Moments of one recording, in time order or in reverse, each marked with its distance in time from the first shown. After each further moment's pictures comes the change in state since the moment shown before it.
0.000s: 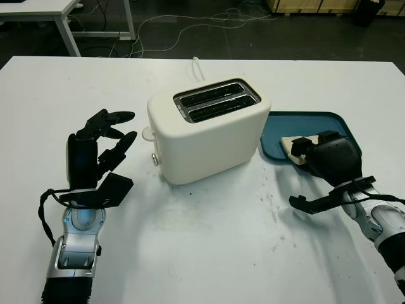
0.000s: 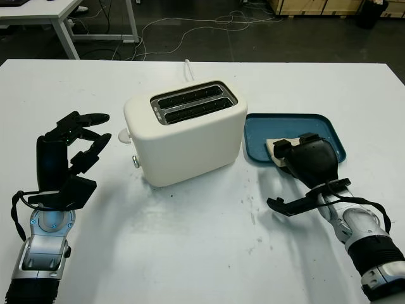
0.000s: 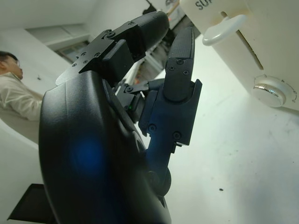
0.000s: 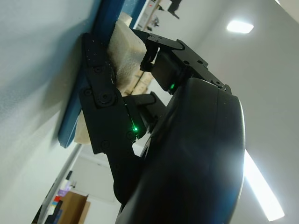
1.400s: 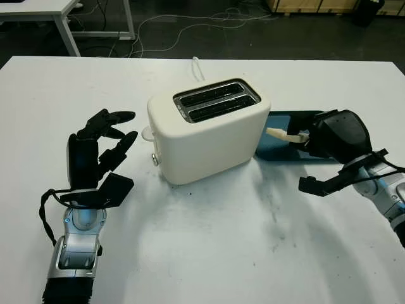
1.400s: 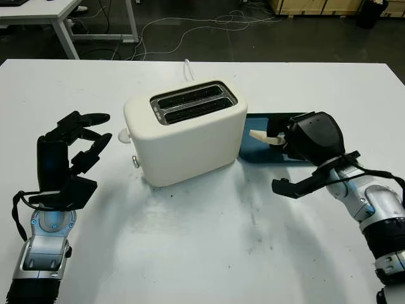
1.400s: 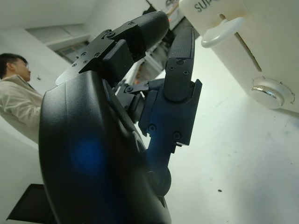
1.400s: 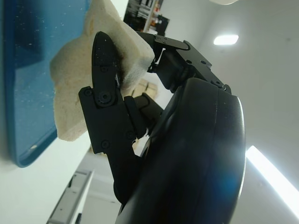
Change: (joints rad) left arm 0.000 -0.006 0.000 -0.002 0.003 -0.002 0.001; right arm -0.099 -0.067 -0.117 -0.092 0.217 -0.277 0.231
